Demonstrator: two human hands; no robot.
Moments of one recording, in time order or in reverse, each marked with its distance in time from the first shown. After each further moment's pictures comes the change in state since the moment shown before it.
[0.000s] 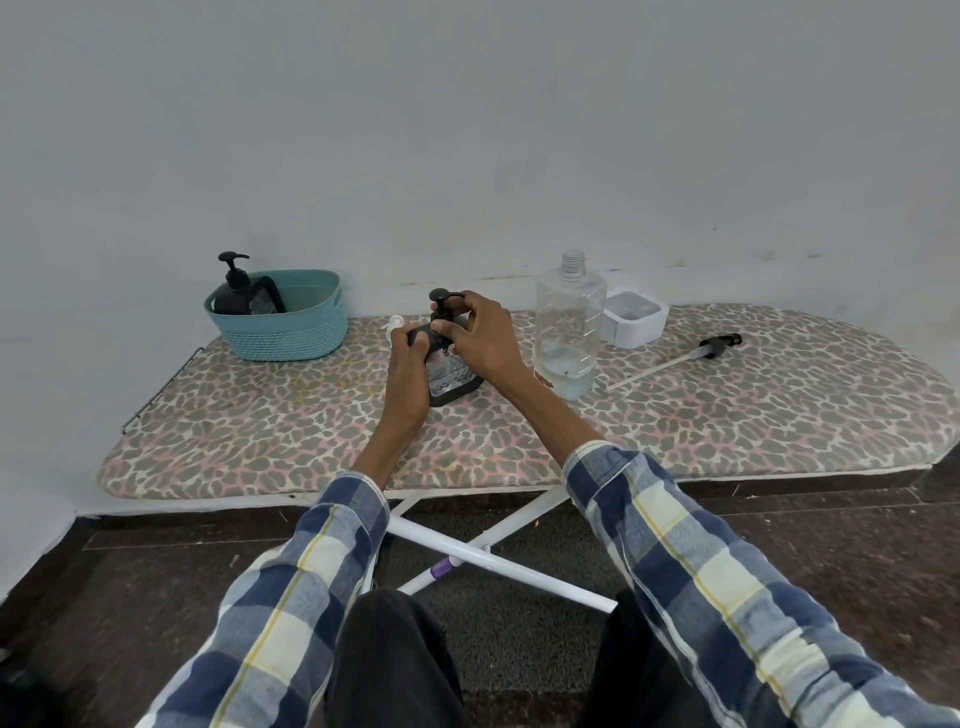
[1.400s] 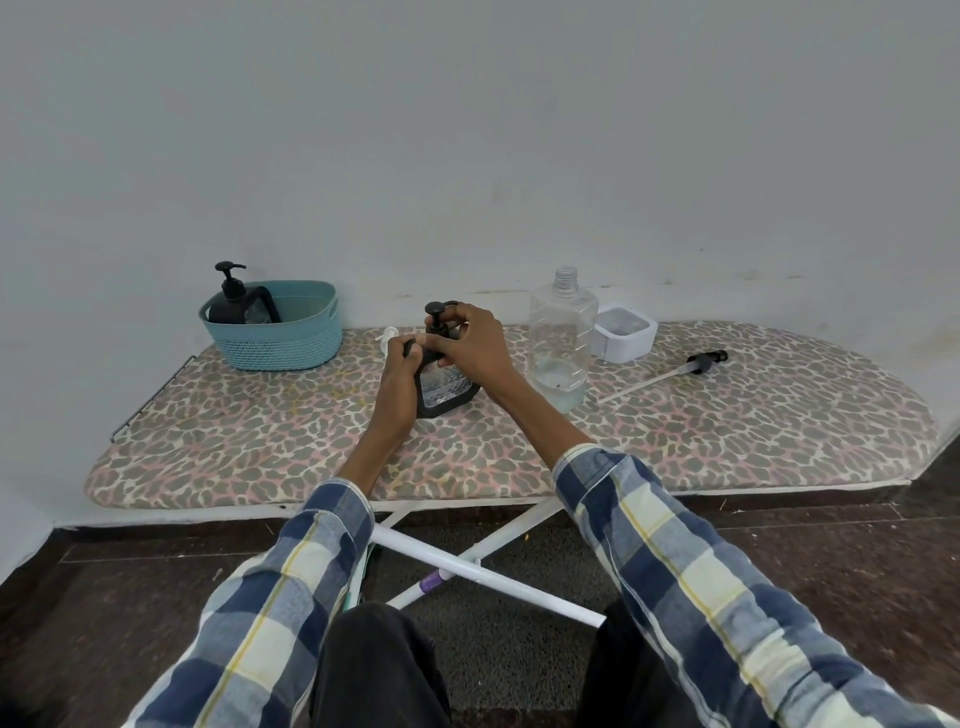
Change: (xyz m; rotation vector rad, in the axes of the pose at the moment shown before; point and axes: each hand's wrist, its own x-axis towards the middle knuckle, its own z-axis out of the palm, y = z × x) left_hand -0.011 0.023 -0.004 -0.126 -0.074 -0.051; right_hand 0.003 -0.005 -0.001 0.062 -0.079 0.063
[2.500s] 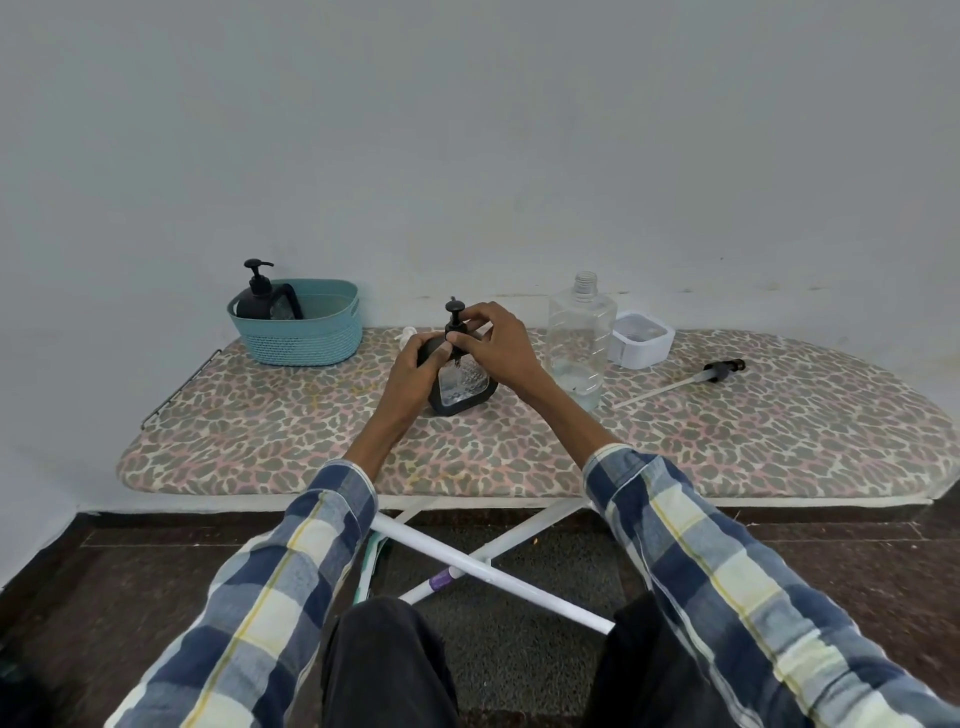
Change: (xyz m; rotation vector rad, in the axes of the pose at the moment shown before) left_hand 0.017 0.003 -0.018 0.271 -0.025 -0.004; right_hand -0.005 -0.006 -0.016 -0.168 -0.039 -0.103
